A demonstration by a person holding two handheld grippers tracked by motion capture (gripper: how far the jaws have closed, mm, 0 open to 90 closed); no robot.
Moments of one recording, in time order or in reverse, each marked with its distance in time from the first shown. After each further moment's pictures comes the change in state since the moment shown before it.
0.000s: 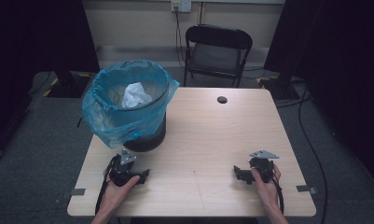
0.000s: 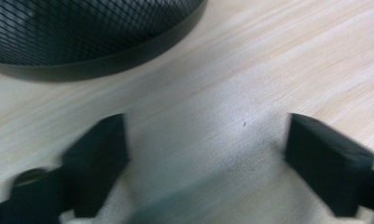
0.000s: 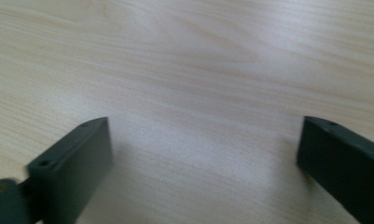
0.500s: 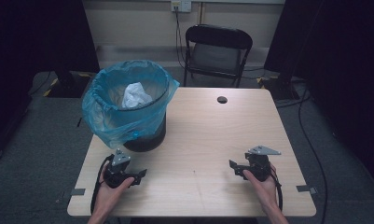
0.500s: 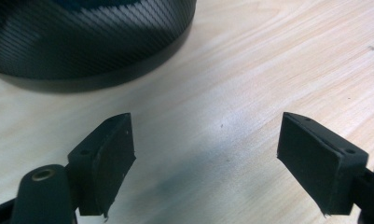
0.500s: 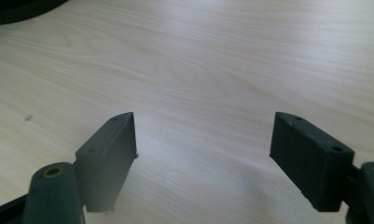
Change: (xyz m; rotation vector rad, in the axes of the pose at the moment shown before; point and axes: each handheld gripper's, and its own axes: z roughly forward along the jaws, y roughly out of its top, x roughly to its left) left arm 0.004 0.005 -0.028 -0.061 -0.043 0.021; right arm 0.016 0.024 -0.018 -0.096 0.153 -0.012
